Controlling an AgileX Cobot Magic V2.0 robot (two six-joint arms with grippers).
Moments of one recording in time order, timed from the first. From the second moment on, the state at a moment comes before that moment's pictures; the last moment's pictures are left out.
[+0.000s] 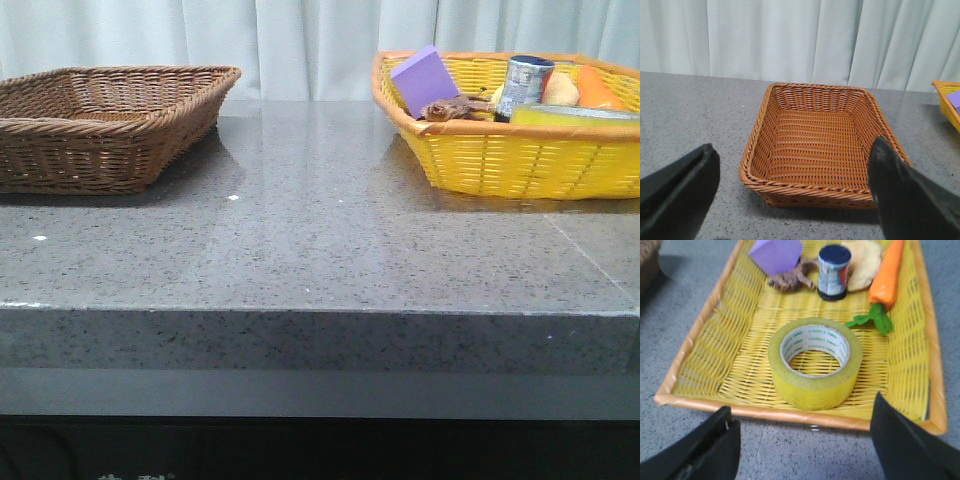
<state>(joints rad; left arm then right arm) -0.06 0.44 -0.56 -0.07 0.31 -0.01 0.06 0.92 -0.87 0.17 0.53 -0.05</state>
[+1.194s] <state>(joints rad) -0.06 0.44 -0.56 -0.07 0.31 -0.01 0.16 1.69 -1.35 0.23 0.67 -0.05</state>
